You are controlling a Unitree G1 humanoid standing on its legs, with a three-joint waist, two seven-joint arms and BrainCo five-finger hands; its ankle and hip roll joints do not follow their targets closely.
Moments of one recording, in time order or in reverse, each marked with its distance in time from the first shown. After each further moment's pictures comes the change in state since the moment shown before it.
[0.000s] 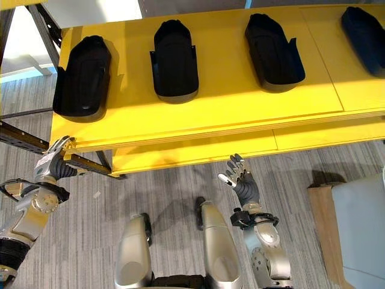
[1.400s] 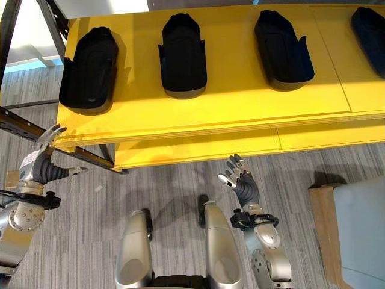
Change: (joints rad) left arm 0.278 -0.022 0.241 -0.476 0.003 -0.021 -0.020; right arm 0.011 -0.009 -0.006 -0.050 -0.003 -0.001 0.000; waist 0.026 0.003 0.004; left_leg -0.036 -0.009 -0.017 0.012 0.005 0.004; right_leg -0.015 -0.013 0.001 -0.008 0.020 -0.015
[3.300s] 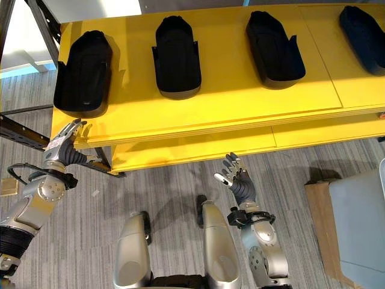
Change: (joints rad) left arm -0.376 0.043 -0.296 0.409 0.001 -0.002 0.022; right arm -0.025 0.002 0.023 0.052 0.002 -0.001 -0.002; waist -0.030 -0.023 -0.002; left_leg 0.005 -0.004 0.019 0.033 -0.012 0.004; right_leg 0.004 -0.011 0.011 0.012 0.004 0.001
